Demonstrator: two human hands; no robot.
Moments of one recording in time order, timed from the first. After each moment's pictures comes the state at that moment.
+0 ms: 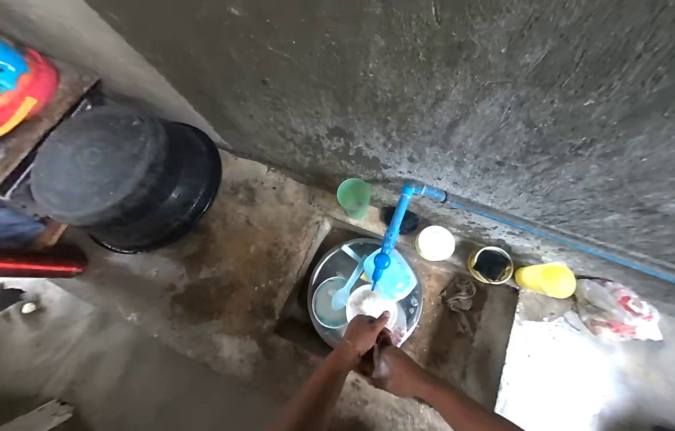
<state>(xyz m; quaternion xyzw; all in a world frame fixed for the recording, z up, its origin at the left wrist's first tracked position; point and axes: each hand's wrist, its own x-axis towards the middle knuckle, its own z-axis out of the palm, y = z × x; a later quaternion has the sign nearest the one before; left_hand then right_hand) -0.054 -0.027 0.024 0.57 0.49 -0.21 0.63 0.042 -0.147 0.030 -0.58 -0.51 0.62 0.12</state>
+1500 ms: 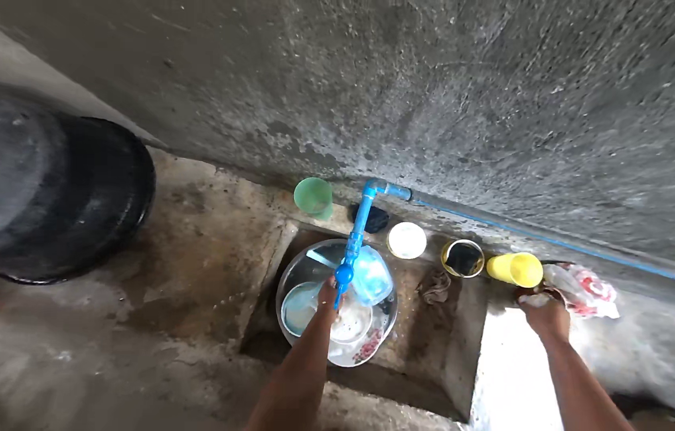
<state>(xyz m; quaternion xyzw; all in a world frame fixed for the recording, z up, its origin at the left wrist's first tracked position) -0.009 0.024 -0.111 0.49 0.62 -0.05 0.60 0.330 -0.282 0.005 -0.97 -0.01 0.25 0.07</state>
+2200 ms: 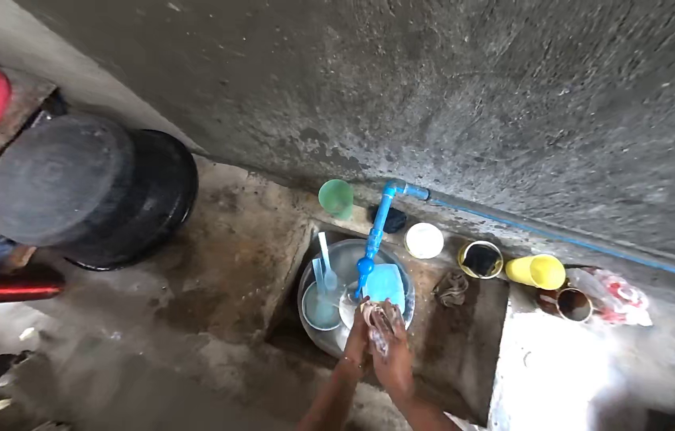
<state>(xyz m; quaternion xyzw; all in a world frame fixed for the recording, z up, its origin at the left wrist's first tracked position) -0.050 -0.068 0.000 0.27 0.48 0.13 0.82 0.014 -0.145 0.023 -0.77 -0.29 0.29 0.49</state>
